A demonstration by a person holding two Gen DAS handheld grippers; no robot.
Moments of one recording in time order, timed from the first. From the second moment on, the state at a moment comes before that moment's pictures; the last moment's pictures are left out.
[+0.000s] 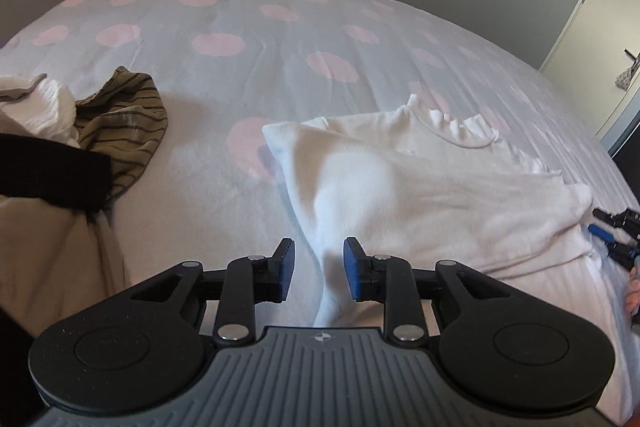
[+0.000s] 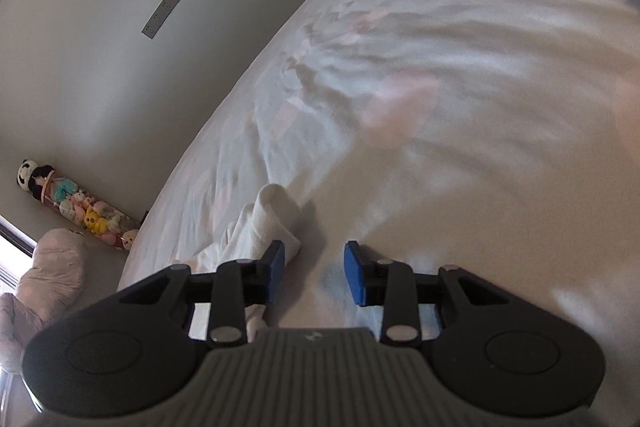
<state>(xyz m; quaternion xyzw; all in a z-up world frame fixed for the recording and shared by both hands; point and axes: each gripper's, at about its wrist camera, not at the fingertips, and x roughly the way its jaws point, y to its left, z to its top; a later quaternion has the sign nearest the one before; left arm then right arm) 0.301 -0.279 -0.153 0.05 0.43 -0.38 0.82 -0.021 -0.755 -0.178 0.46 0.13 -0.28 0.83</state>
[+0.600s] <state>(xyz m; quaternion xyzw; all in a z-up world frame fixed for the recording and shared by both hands) 0.275 -0.278 -0.168 0.06 0.40 -0.38 0.83 0.074 -0.782 -0.143 0.31 0.30 -0.20 0.88</state>
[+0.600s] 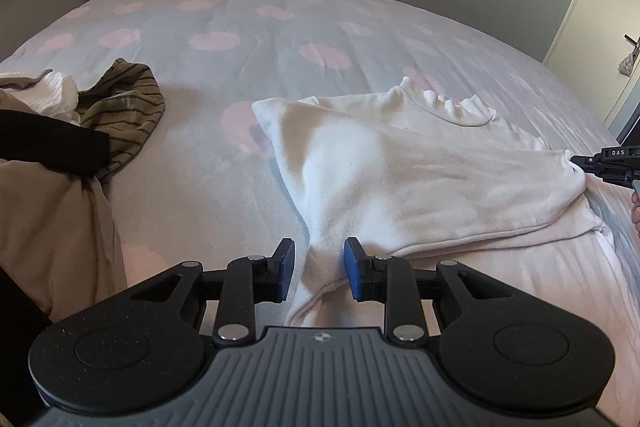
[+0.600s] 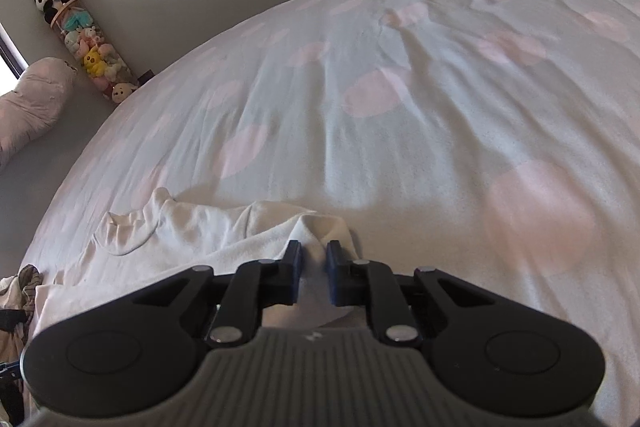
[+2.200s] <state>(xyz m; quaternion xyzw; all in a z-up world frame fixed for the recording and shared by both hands) 0.279 -0.256 -0.148 -0.01 0.38 -0.41 0.83 0.050 -0.715 -0.071 0.30 0.29 -0.24 0.88</state>
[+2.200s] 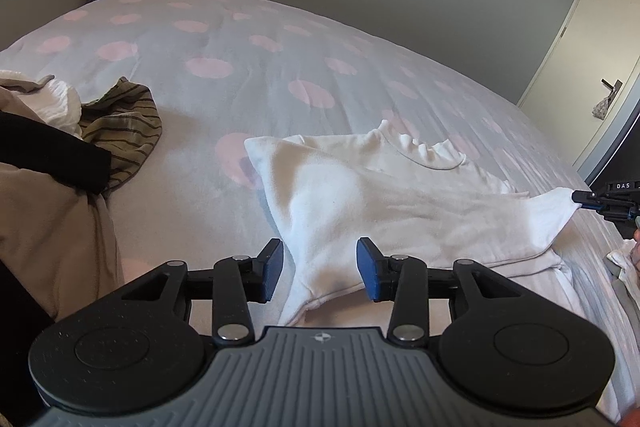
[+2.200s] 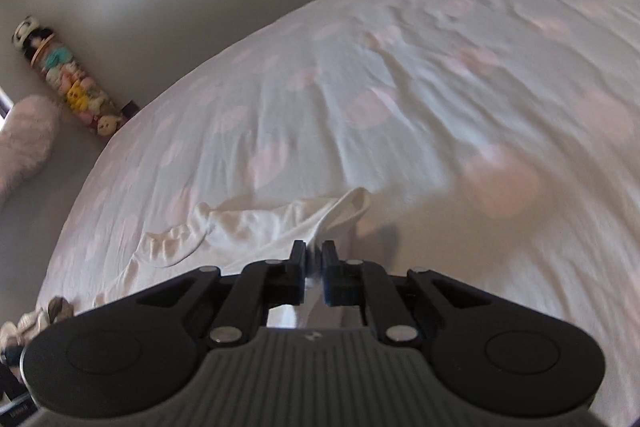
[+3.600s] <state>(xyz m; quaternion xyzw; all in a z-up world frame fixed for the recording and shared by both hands) 0.290 -0.257 -0.165 0.01 0.40 -0.41 0.82 0.127 -0.708 -0.133 0.26 0.33 -0.27 0.87</state>
